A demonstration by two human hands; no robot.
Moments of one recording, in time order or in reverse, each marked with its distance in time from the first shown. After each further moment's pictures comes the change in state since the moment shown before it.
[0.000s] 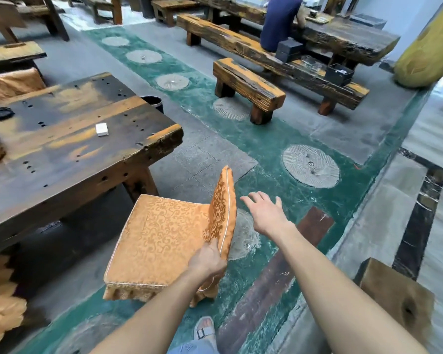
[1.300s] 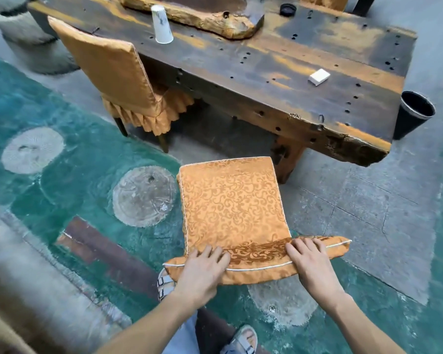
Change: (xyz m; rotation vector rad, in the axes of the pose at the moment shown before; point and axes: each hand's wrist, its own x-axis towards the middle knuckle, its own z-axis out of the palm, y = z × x) left_hand 0.136 0.049 0.097 0.071 0.490 -0.617; right_hand 0.334 0.052 0.103 -0.349 0.077 -1.394
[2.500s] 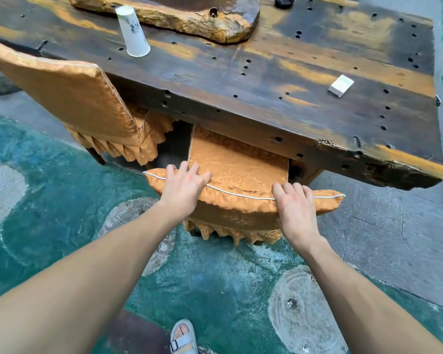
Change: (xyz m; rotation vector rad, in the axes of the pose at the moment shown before) left_hand 0.279 -0.296 -0.142 0.213 0.249 -0.109; right_hand 0.343 -0.040 -0.094 0.017 0.164 0.394
